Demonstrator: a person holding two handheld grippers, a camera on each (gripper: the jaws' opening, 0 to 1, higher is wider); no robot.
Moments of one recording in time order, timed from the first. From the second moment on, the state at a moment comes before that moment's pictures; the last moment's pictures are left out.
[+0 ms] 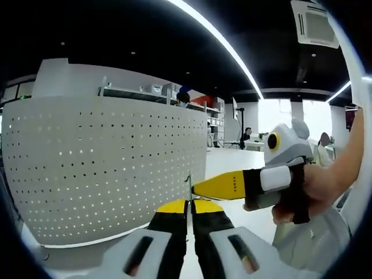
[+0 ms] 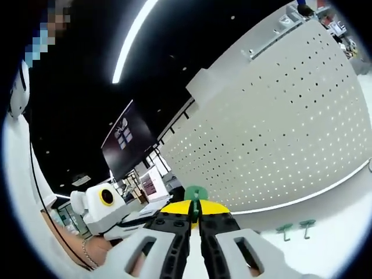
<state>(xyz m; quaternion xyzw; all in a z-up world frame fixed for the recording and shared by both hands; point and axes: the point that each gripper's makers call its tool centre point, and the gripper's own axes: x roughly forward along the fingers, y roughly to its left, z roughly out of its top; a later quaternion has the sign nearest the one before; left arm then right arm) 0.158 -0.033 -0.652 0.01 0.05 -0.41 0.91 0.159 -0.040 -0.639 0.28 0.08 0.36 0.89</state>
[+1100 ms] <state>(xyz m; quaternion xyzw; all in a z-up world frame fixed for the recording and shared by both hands) 0.161 -0.030 -0.653 -0.01 0.06 -0.40 0.91 0.160 -0.037 -0.640 0.29 0.09 0.36 0.88</state>
